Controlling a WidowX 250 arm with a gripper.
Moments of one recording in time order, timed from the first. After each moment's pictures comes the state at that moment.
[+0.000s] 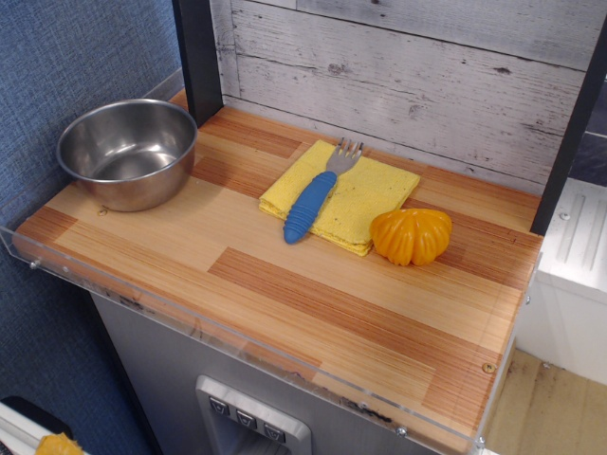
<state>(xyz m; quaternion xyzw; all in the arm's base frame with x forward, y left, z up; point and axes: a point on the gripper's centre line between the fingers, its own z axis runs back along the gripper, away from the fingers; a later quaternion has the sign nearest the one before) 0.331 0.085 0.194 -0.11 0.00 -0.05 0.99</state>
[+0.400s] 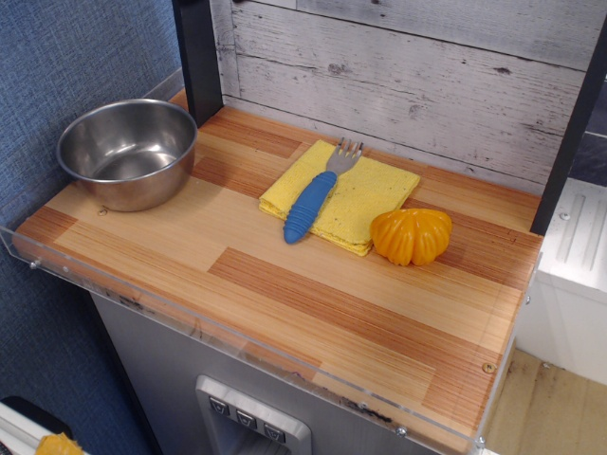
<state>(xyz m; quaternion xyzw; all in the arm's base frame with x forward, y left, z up) 0.331 0.084 0.178 -0.12 0.02 -0.05 0.99</state>
